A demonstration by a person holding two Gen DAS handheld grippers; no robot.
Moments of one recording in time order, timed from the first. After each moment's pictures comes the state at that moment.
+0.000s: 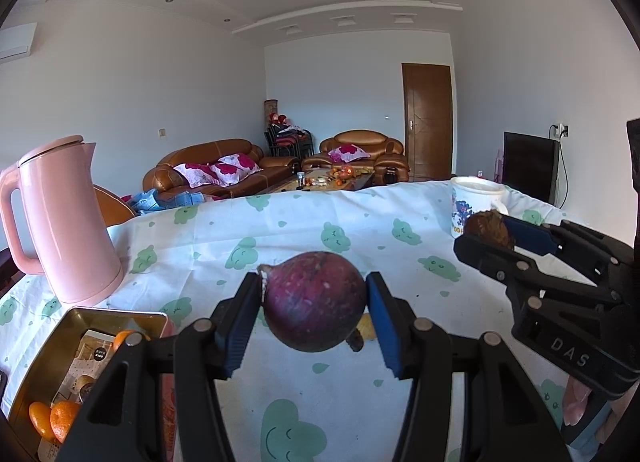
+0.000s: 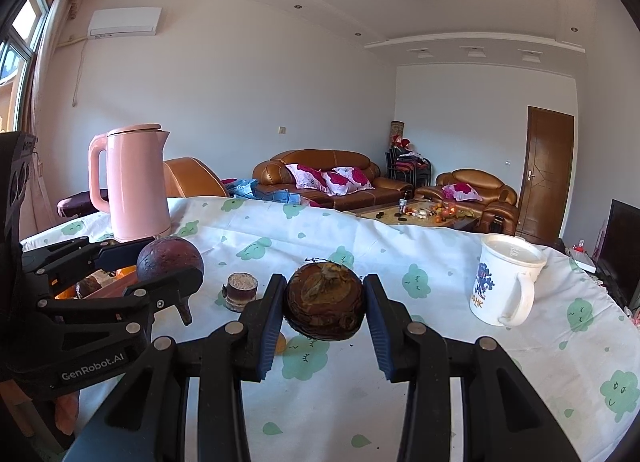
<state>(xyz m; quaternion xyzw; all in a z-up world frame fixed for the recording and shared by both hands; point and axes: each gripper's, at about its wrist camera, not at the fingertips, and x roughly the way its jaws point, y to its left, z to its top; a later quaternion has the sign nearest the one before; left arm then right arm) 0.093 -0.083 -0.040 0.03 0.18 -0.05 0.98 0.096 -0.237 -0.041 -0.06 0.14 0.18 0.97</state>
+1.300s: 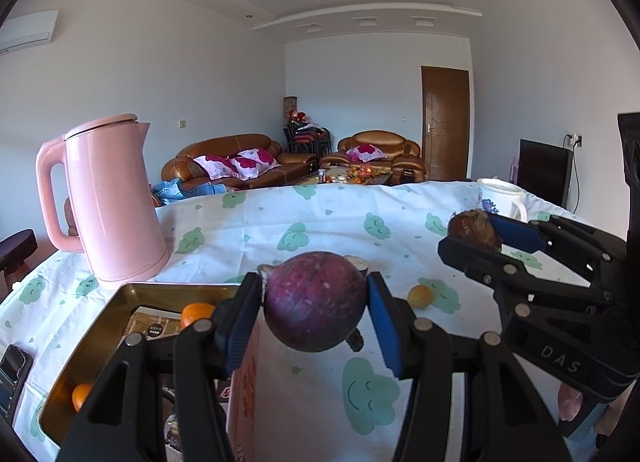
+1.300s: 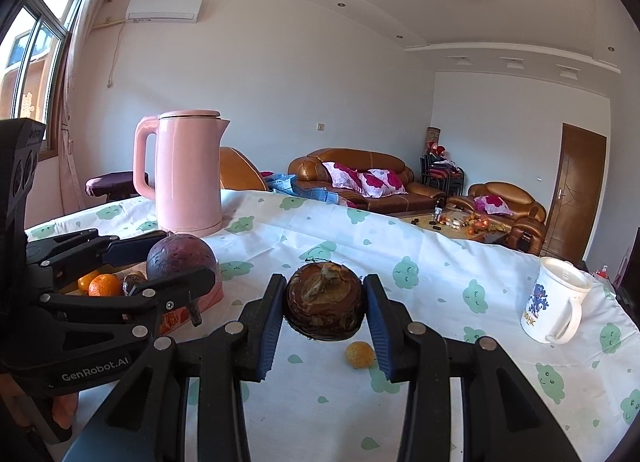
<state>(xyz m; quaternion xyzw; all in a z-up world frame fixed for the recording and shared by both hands) 0.059 -0.020 -0.041 0.01 0.18 -0.02 0.98 0.077 -0.165 -0.038 -0.10 0.14 0.24 0.96</state>
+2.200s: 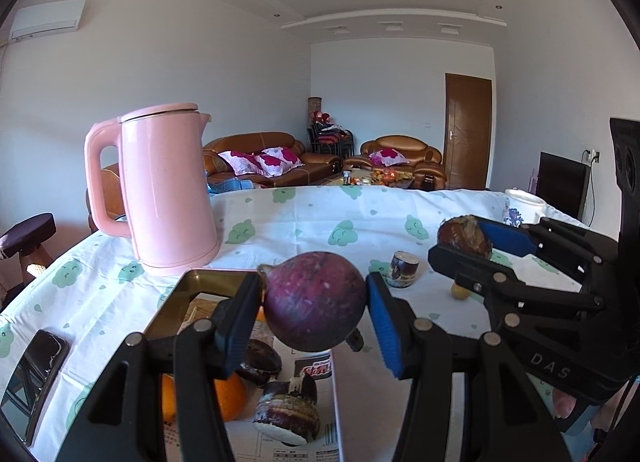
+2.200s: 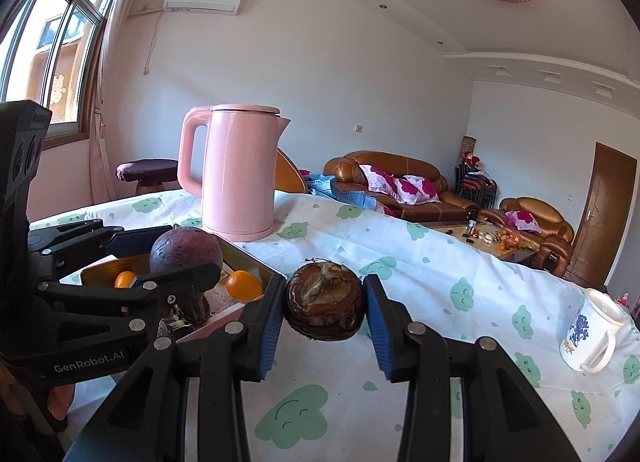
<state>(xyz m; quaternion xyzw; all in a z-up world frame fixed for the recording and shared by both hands) 0.036 0.039 -0.038 -0.01 0.18 0.01 0.98 0.067 -0.104 -0.033 -0.13 0.13 0.29 0.94</state>
